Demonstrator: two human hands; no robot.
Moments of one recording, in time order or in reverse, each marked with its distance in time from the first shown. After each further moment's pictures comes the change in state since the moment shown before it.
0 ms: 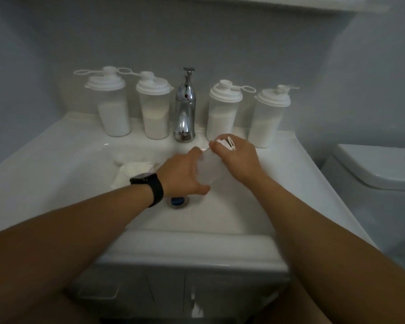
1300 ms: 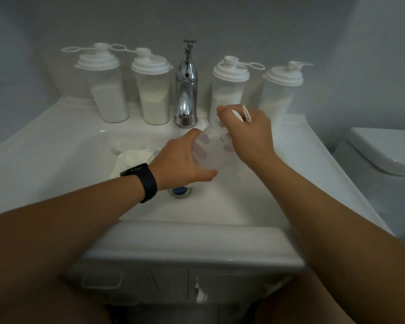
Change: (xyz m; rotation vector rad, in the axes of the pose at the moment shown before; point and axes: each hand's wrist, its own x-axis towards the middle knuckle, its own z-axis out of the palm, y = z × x) left_hand -0.016 -0.001 -0.005 -0.292 0.094 0.020; right_hand -0.014 -0.037 0.003 0.196 0.139 -0.002
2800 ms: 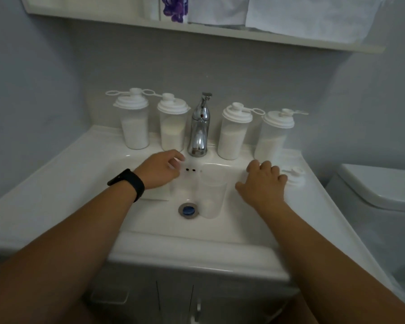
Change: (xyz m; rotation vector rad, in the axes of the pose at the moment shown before) left_hand 0.004 -0.038 -0.071 0.088 -0.001 -0.186; right_hand -0.008 0.038 -0.022 -1.277 -0.050 0.021
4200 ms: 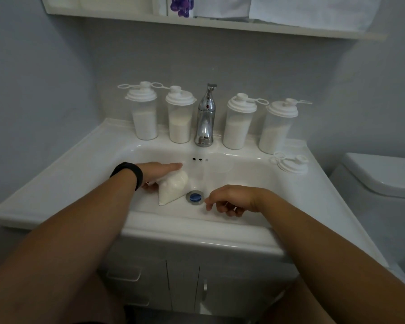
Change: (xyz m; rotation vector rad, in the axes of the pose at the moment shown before) left_hand -0.013 -0.038 -0.003 -0.133 -0.230 -0.595; right_hand -0.027 -0.024 0.009 0.682 -1.087 -0.233
